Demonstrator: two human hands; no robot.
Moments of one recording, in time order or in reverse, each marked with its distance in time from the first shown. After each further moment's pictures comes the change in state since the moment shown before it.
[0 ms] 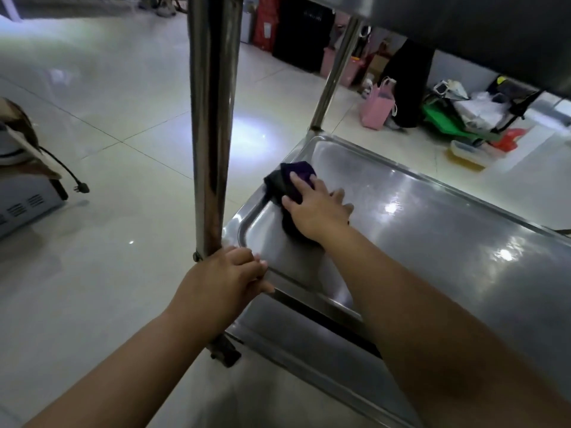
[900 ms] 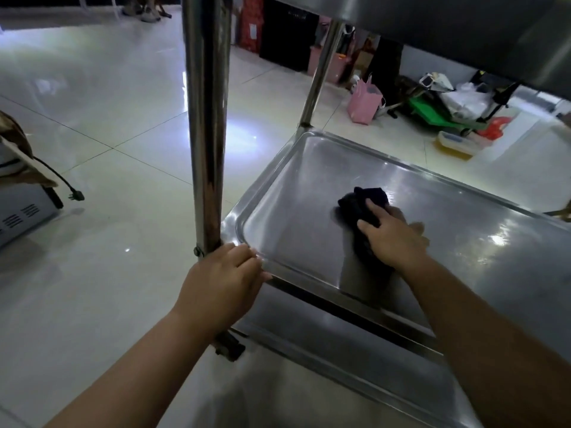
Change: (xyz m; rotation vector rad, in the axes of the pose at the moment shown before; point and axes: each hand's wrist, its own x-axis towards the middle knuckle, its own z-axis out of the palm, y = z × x) left_hand -0.010 0.009 0.008 0.105 0.164 0.095; right_hand -0.065 0.124 -0.015 0.023 0.102 0.396
